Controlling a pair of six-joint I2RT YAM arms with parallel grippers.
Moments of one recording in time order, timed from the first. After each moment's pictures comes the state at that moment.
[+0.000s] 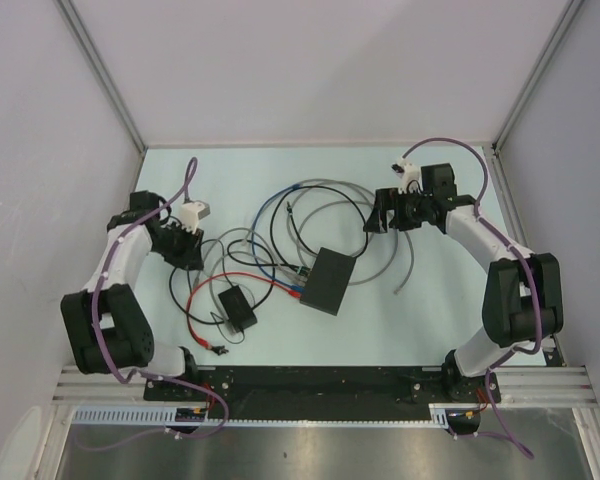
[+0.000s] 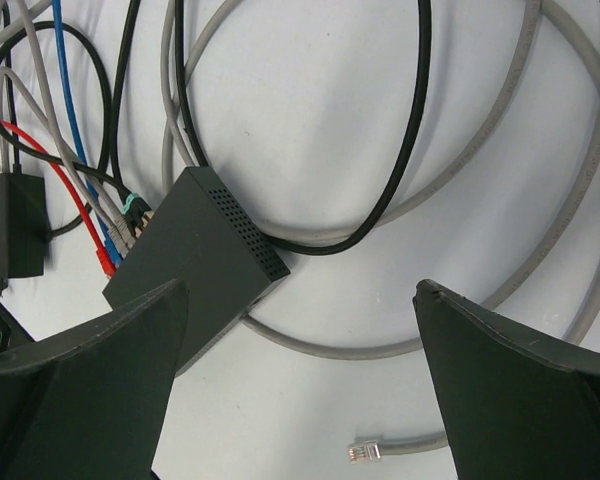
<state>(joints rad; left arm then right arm) 0.17 1.40 1.04 -0.88 0.50 0.62 0.17 1.60 1.14 -0.37 -0.56 0.07</state>
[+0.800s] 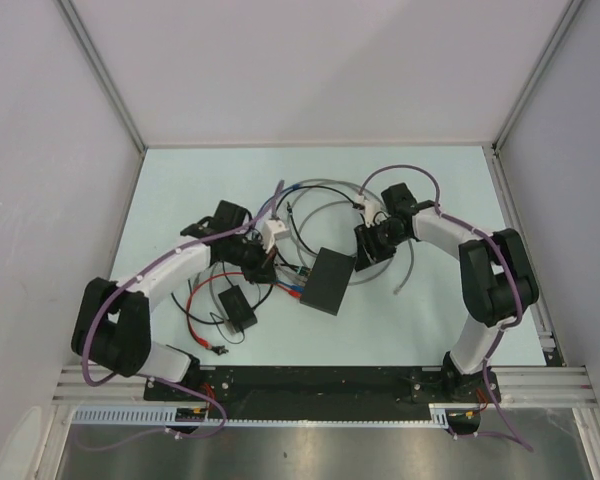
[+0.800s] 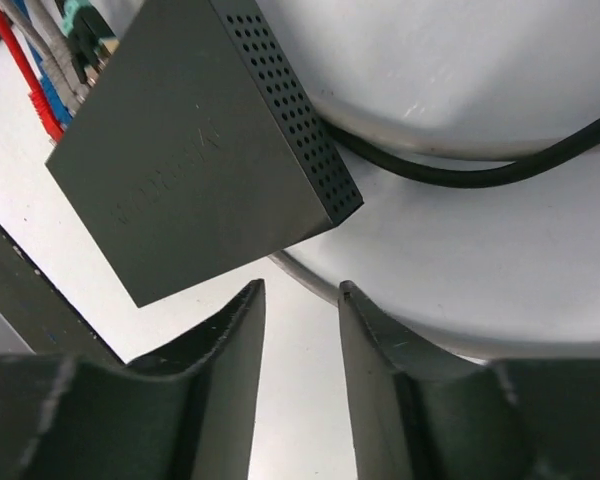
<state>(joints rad) -0.38 1.43 0.92 -0.59 0.72 0.42 0.35 1.77 1.14 -0.57 -0.57 -0.10</state>
